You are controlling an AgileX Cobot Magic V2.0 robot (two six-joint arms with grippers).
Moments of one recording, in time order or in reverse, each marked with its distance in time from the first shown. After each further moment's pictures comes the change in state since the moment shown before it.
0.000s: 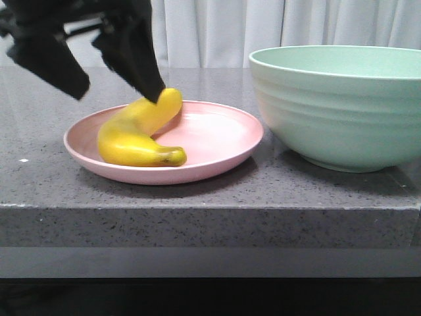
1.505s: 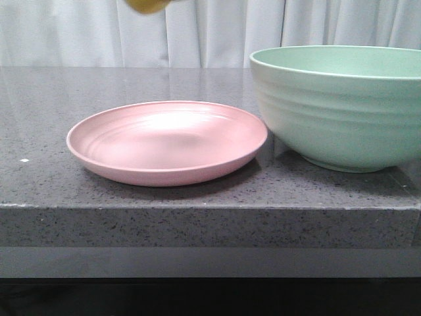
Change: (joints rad) left arm -0.159 -0.102 -0.169 -0.023 -0.062 0.002; right arm 0.053 0.191 -0.103 0.511 0.121 -0.062
